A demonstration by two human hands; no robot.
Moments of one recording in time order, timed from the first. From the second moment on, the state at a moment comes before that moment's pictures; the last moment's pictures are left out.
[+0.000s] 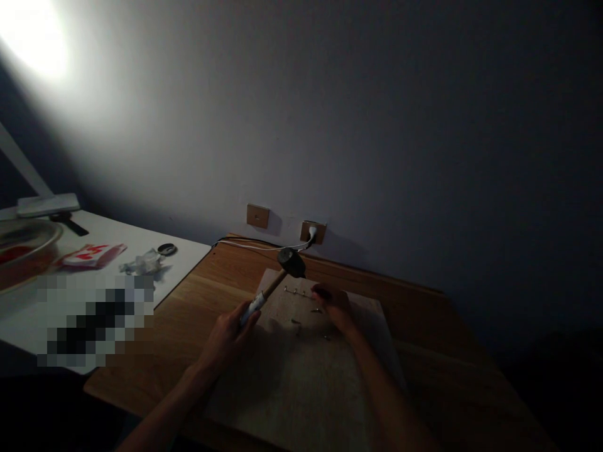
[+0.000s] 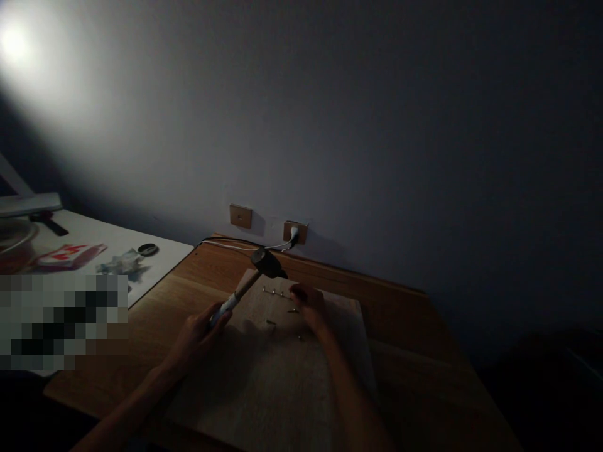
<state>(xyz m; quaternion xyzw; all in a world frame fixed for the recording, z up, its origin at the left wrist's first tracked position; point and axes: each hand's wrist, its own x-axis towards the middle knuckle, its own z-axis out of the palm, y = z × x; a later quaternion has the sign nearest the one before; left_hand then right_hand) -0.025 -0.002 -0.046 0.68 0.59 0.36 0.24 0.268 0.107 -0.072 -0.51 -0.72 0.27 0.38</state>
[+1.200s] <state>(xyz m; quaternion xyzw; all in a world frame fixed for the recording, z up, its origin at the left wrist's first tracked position) -0.005 0.007 -0.016 0.75 0.60 0.18 0.22 0.265 0.109 -0.084 -0.51 -0.70 0.24 0.43</state>
